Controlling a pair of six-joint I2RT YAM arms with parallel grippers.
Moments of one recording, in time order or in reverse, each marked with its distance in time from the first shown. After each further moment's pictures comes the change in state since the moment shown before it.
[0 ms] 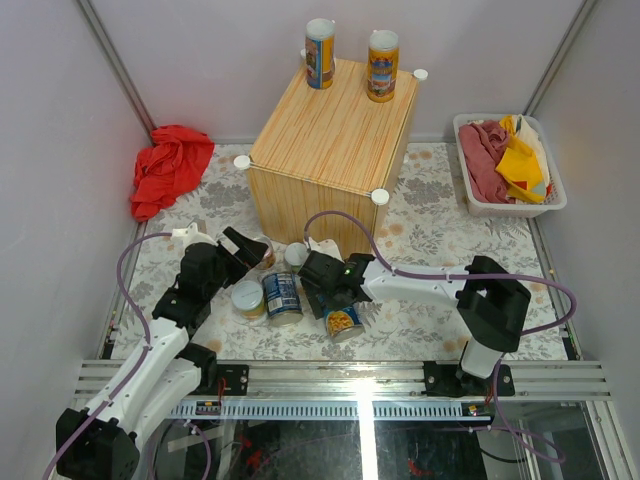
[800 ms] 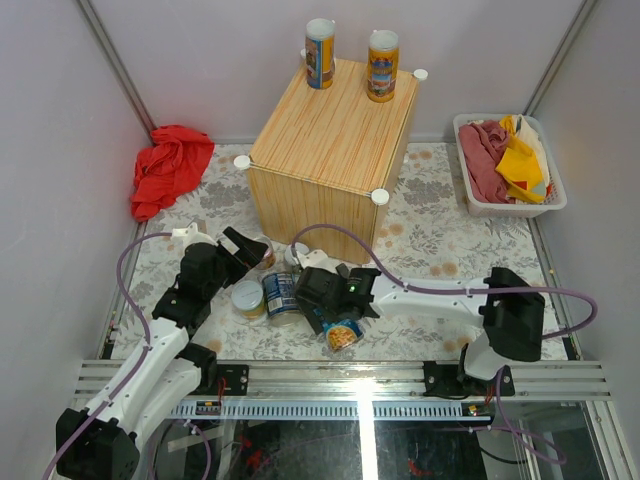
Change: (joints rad) left arm 0.000 -0.001 0.000 0.000 -0.001 0.005; right arm 0.121 -0.083 -0.008 -0.017 0.043 -0.072
